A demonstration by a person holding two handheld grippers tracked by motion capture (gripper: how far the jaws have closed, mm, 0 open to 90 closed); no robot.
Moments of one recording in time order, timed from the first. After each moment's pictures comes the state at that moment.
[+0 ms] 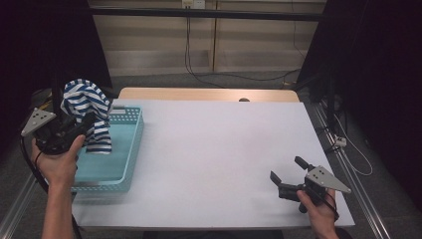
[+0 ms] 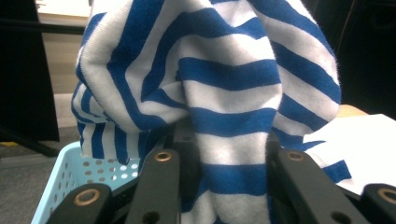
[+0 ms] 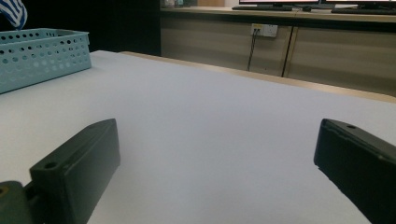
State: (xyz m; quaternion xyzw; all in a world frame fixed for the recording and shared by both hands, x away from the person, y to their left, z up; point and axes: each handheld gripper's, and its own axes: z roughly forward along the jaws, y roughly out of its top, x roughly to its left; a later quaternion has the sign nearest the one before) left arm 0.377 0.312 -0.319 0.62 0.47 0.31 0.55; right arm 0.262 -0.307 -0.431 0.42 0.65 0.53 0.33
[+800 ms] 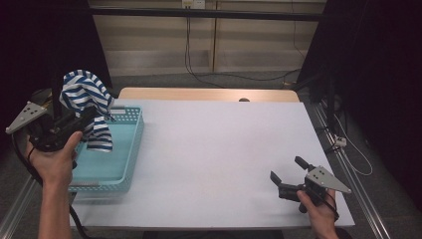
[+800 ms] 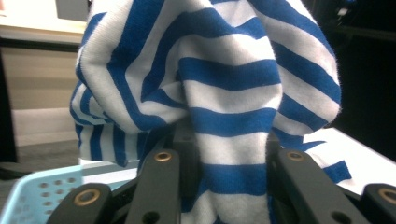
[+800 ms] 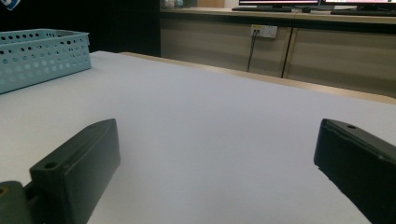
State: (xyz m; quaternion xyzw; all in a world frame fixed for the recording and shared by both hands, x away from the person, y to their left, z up) left arm 0.366 0.304 -0.293 0.62 0.44 0.27 0.59; right arm 0.261 -0.307 -0.431 0.42 0.65 0.53 0.33
